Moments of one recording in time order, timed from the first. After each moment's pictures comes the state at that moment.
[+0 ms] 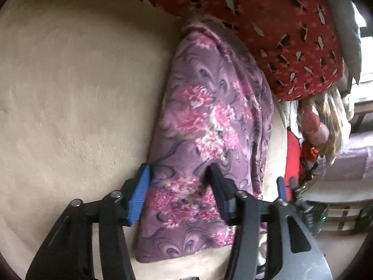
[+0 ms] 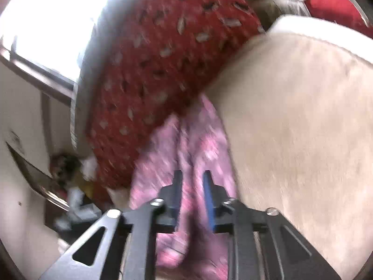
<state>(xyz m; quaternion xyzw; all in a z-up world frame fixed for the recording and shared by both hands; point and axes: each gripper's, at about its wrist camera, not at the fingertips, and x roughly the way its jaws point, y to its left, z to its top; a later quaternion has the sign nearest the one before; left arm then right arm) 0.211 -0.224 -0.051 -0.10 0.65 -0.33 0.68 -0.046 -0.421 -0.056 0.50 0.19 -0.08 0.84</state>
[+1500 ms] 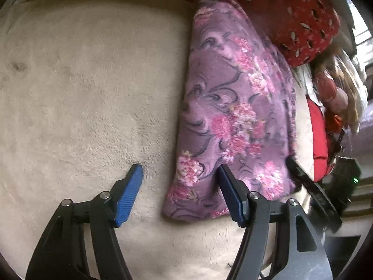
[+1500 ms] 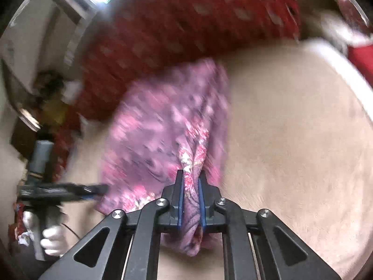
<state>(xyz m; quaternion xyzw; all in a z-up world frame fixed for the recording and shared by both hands) 0.136 -0.221 -0.055 0.00 0.61 -0.33 0.72 -0.041 -0.391 -0.083 0.32 0.40 -0.07 0.86</state>
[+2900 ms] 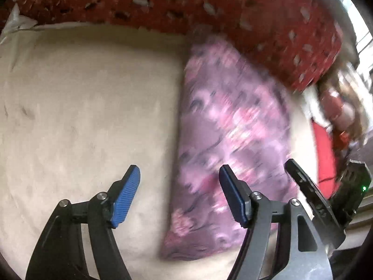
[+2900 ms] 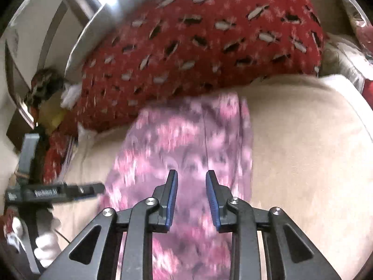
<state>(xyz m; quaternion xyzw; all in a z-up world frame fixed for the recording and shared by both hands) 0.160 -0.249 -0.031 0.02 0.57 -0.28 0.77 0.017 -0.394 -0.055 0.25 0.37 -0.08 0.89</state>
